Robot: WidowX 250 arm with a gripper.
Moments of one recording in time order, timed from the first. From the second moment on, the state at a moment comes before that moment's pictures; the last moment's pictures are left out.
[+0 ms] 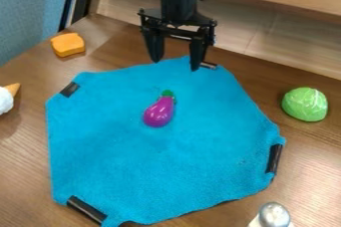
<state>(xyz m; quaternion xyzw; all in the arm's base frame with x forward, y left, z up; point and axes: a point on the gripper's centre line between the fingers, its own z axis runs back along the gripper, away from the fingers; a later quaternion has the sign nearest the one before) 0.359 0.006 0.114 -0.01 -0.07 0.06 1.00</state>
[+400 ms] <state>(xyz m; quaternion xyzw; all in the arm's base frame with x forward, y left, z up) 0.362 -0.021 0.090 -0.02 -0.04 0.04 1.00</state>
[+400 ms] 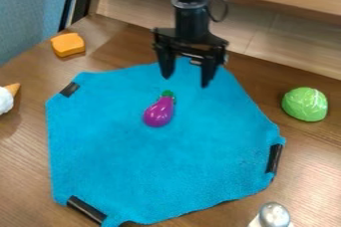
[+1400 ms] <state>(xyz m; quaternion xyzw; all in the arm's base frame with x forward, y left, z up) 0.343 -0.147 0.069 -0.06 -0.04 -0.07 1.00</state>
